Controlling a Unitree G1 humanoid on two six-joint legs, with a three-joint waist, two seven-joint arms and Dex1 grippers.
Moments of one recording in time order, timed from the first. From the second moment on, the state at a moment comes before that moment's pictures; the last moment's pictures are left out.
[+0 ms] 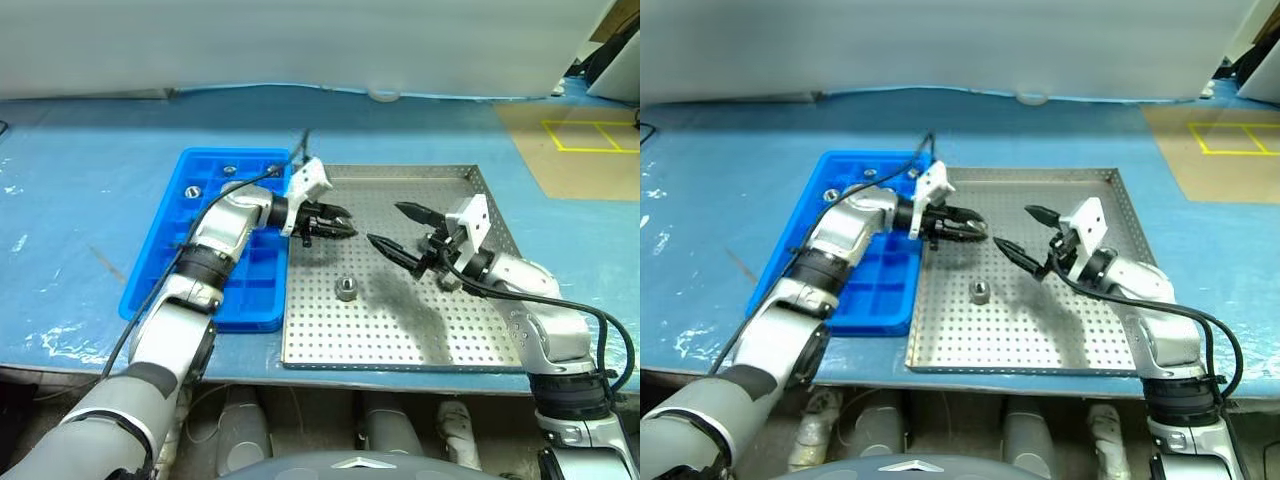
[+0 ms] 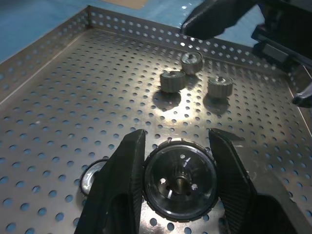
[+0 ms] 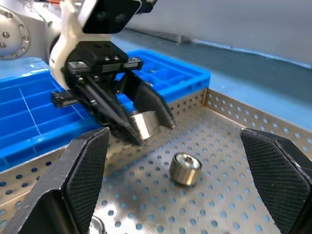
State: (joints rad) left arm -0.85 0.21 -0.09 0.42 -0.14 0.48 -1.11; right arm -0.25 -0.51 -0.05 -0.24 0.44 0.34 0.79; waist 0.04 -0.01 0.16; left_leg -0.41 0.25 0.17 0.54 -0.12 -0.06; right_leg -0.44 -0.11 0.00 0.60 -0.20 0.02
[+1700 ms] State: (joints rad) left arm -0.74 0.26 -0.02 0.32 -0.34 0.46 -0.80; right arm -0.28 -0.55 -0.12 -0.12 0.40 0.29 0.85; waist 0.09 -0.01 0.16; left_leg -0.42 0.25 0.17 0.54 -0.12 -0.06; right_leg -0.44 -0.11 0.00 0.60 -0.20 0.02
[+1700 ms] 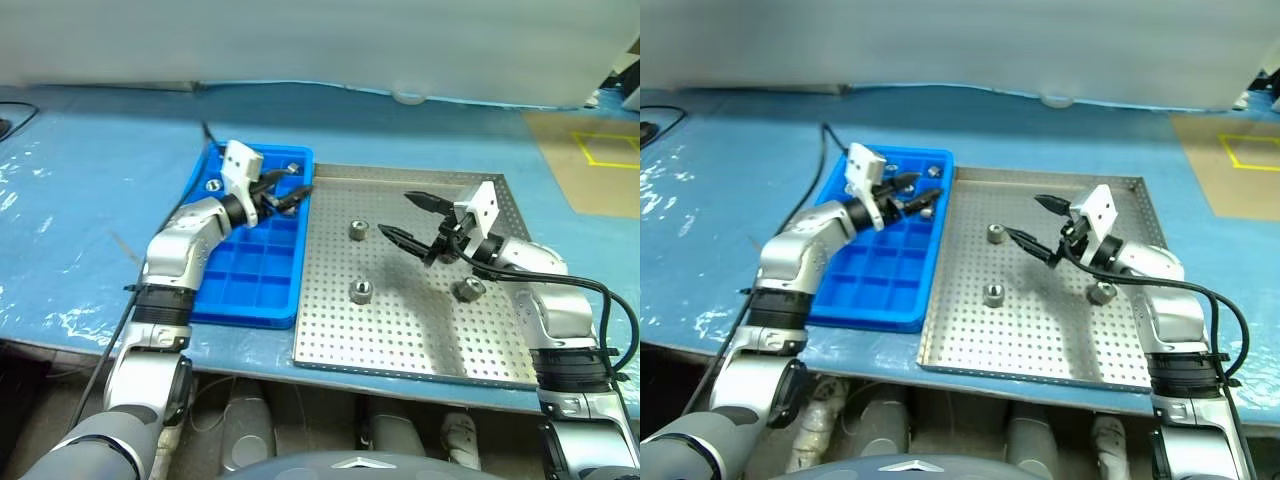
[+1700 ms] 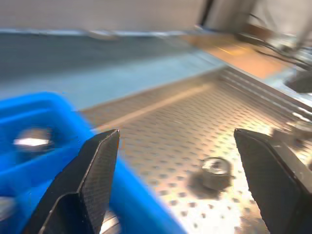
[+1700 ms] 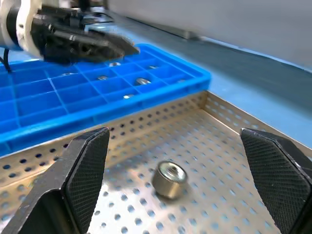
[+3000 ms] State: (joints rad) left arm -1.08 0.08 -0.20 1.08 0.05 0.12 -0.94; right arm -0.04 -0.61 -0.14 -0.38 0.40 0.45 0.67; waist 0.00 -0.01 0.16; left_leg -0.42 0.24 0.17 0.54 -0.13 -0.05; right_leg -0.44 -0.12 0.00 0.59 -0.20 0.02
